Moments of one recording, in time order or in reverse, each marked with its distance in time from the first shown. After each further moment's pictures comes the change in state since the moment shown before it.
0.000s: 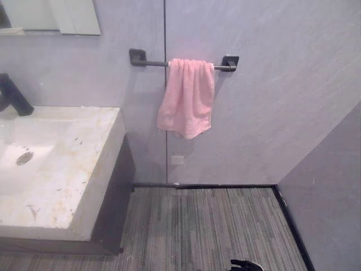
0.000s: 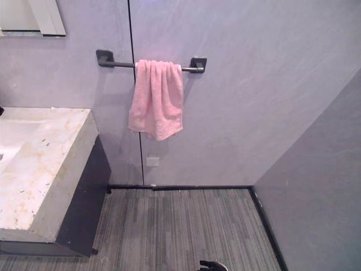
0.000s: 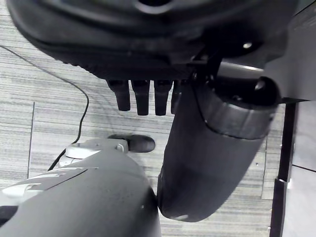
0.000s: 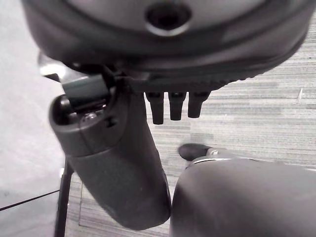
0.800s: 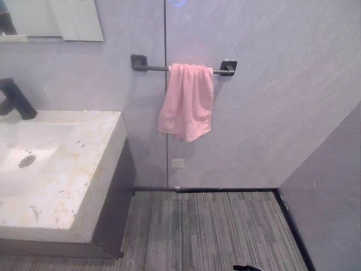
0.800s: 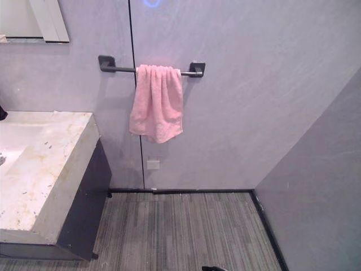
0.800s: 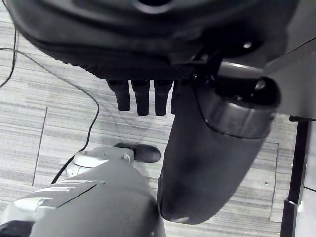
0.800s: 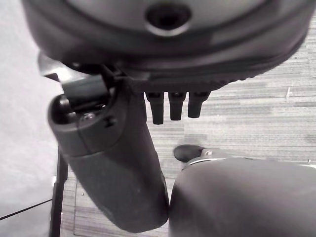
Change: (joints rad) left arm -0.004 -0.003 0.035 0.038 -0.021 0.052 0.042; right arm -0.003 0.006 -0.020 0.009 0.010 0.081 -0.029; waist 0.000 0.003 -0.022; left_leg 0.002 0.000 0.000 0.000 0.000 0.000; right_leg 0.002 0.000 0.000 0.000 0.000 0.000
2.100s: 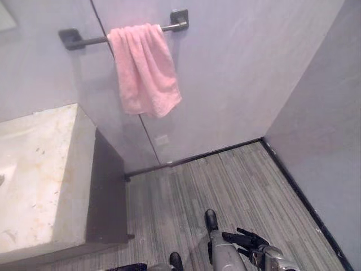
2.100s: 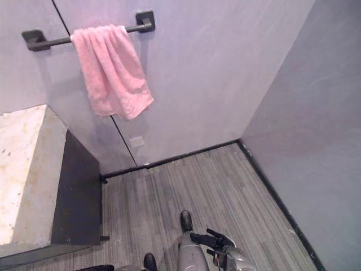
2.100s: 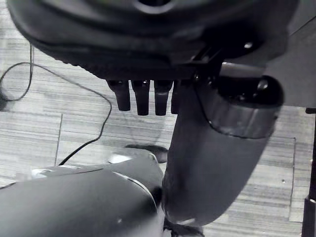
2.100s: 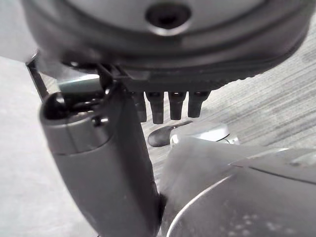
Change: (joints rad) left arm -0.115 -0.003 0.045 0.028 -0.140 0.084 -0.103; right arm -0.108 -0.064 -0.168 -0.047 0.130 -0.064 0.078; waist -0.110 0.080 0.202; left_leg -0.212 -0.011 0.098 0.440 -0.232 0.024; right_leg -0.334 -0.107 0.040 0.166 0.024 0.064
